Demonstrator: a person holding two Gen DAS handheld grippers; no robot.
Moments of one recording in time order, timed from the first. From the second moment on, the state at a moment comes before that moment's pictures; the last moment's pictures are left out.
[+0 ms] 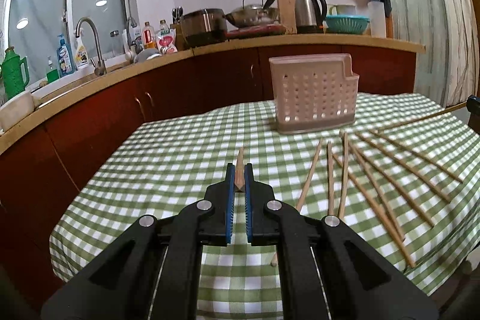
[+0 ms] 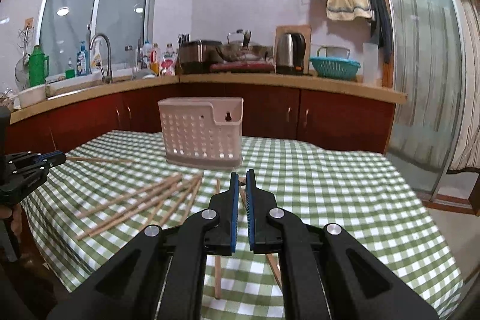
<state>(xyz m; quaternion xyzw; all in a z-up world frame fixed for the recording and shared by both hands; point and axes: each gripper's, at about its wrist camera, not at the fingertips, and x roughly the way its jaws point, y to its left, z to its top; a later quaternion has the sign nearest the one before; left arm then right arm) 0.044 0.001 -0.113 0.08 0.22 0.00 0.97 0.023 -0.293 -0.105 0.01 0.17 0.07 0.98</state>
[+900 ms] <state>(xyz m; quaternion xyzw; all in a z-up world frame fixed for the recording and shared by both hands) 0.091 0.008 -0.052 0.04 0.25 -0.03 0.97 0.047 -0.284 -0.056 0.01 0.14 0.08 0.99</state>
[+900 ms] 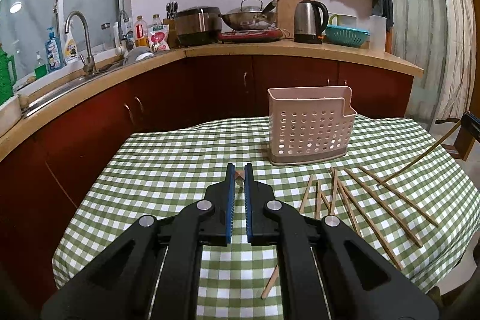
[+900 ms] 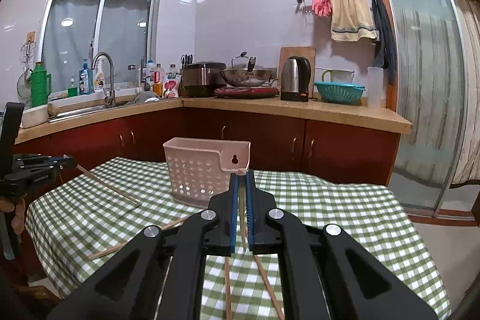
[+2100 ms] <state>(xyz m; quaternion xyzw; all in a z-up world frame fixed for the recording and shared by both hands) 0.174 -0.022 0.115 -0.02 0.12 -0.10 0.99 0.155 -0.300 0.050 0.07 0.04 0.13 0.99</state>
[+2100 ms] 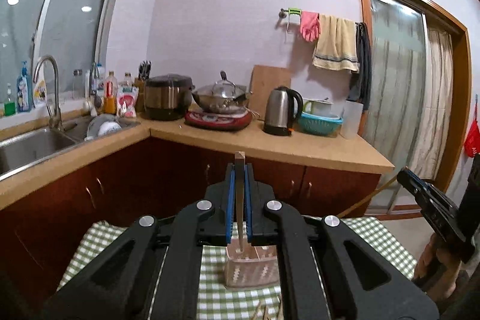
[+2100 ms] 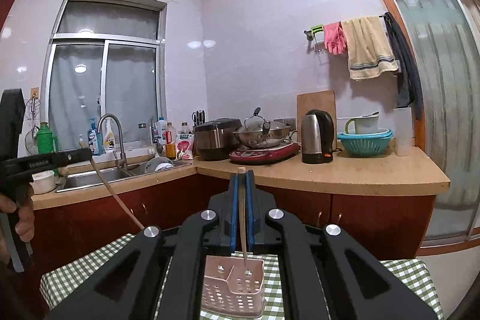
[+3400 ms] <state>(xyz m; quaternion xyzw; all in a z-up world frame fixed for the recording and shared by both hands) 0.184 -0.030 -0.012 -0.01 0.19 -0.07 0.98 0.131 -0.307 -0.024 0.06 0.11 0.11 0.99</state>
